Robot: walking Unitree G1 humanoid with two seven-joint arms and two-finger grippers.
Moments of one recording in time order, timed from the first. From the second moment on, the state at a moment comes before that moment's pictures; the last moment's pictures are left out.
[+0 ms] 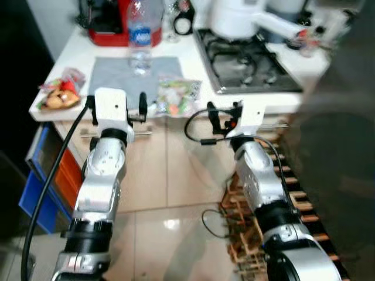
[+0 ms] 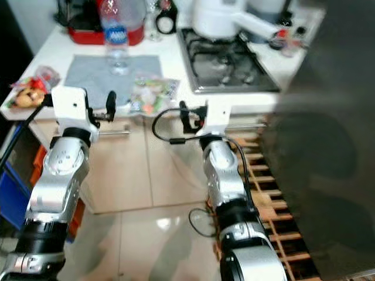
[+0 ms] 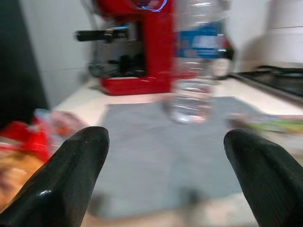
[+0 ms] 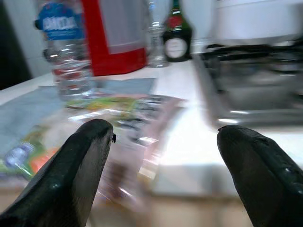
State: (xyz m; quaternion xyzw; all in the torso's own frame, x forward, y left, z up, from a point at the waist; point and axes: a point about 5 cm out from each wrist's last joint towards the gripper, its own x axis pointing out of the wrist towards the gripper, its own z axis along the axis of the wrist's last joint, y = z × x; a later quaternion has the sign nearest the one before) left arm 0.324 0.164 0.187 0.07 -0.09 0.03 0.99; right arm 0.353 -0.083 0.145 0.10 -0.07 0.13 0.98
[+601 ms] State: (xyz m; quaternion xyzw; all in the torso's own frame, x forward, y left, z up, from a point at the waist) left arm 0.328 0.170 0.209 0.10 -0.14 0.04 0.98; right arm 0.354 -0.090 0.133 0.26 -0.02 0.09 0.96
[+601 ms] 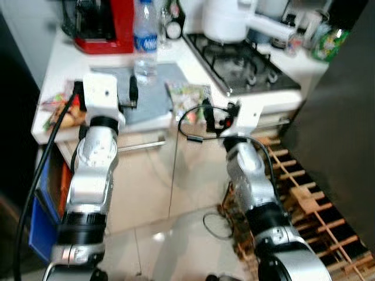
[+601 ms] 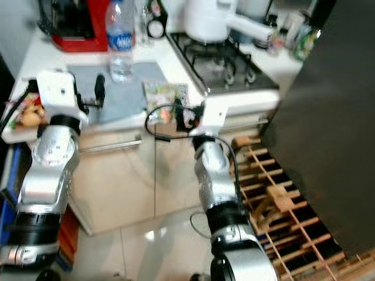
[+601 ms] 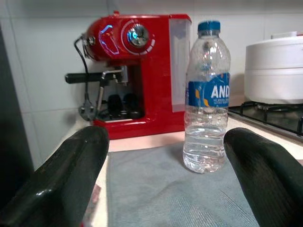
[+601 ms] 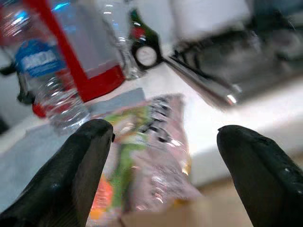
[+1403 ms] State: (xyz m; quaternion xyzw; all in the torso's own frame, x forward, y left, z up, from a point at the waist) left arm 0.327 0.169 0.207 0.10 -0.13 0.03 0.99; right arm 0.360 -0.088 0.123 0.44 0.08 0.12 0.89
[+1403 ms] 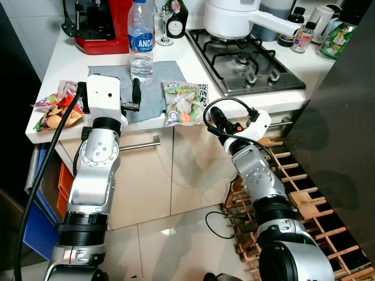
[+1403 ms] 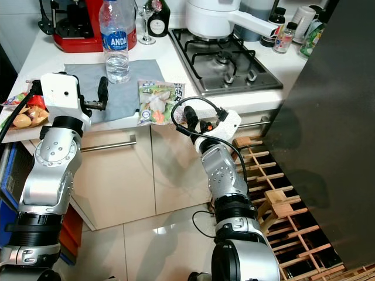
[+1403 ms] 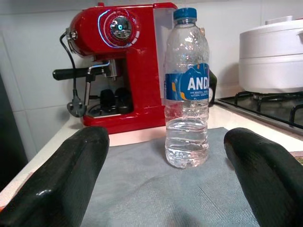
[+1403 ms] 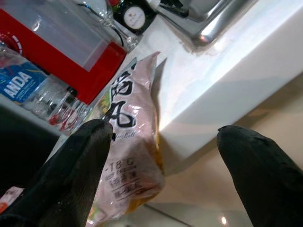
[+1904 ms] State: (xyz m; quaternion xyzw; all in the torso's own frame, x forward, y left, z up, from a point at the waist) left arm 0.327 0.169 0.208 0.10 -0.13 0.03 0.99; right arm 0.356 -0.074 0.109 0.44 0.13 0.15 0.87
